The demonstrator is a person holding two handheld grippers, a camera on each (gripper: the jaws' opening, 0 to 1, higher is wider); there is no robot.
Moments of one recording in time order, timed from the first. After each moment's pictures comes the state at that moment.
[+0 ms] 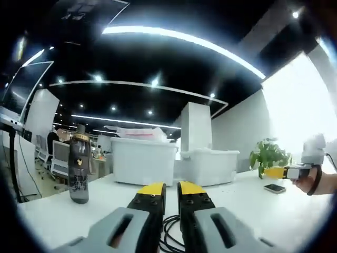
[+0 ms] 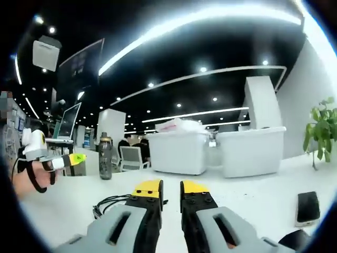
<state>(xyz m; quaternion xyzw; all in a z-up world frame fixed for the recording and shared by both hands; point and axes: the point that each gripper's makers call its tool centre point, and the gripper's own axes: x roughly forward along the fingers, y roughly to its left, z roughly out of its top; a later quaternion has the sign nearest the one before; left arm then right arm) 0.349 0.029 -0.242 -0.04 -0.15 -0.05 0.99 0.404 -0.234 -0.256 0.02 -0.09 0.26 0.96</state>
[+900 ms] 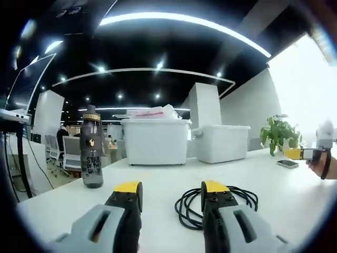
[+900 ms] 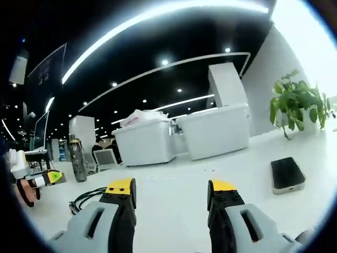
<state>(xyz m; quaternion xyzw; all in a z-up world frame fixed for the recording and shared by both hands) 0.360 0.061 -0.291 0.00 -0.07 -0.01 1.00 0.425 -0.298 -0.299 0.09 -0.04 0.15 0.98</state>
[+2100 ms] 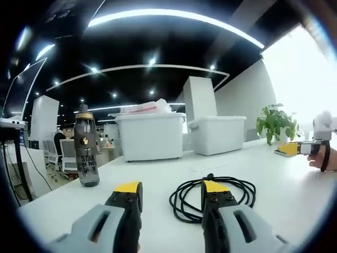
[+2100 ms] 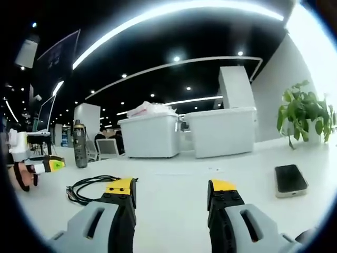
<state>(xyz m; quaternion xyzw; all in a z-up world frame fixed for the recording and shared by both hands) 0.358 0.045 -0.307 0.03 -0.05 -0.03 1.00 0.416 -0.280 -0.312 0.03 -0.04 0.17 0.98</state>
